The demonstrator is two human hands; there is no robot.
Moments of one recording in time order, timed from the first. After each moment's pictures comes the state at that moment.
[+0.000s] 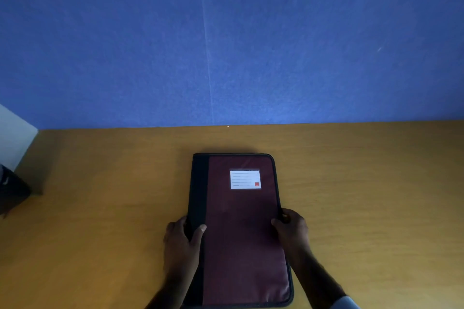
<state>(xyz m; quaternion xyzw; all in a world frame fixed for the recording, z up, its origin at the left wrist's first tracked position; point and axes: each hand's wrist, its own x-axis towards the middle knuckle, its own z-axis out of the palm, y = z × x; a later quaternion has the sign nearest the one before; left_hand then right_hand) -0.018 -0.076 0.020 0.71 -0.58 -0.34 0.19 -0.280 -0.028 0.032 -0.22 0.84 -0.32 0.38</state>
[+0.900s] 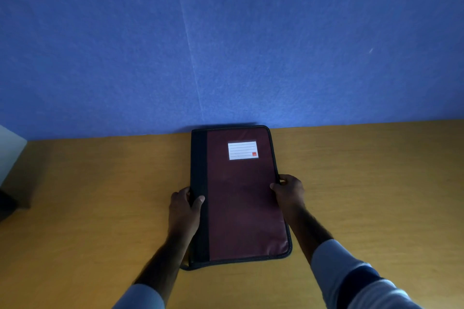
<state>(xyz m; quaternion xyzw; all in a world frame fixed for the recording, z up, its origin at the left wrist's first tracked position) -0.068 -0.169 0.030 0.68 -0.59 -0.38 0.21 -0.338 -0.128 0.036 -0.22 0.84 -0.36 0.35</state>
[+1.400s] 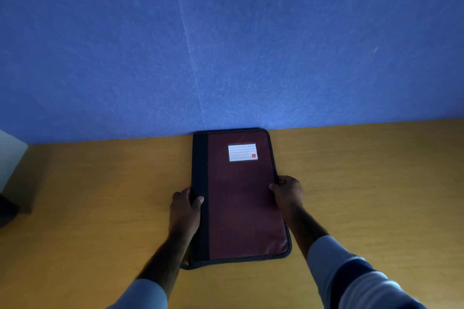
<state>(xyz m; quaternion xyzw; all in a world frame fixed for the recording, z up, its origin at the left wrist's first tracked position) -0.067 -0.184 0.021 0.69 -0.60 -0.37 0.18 -0.335 -0.141 0.026 -0.23 0.85 -0.34 0.34</state>
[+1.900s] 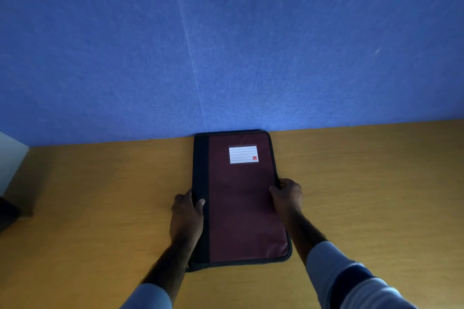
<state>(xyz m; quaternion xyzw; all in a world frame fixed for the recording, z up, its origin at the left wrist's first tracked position) -0.072 -0.178 0.017 0.70 -0.63 -0.30 0.14 -0.328 -0.143 0.015 -0.23 0.87 -0.30 0.32</state>
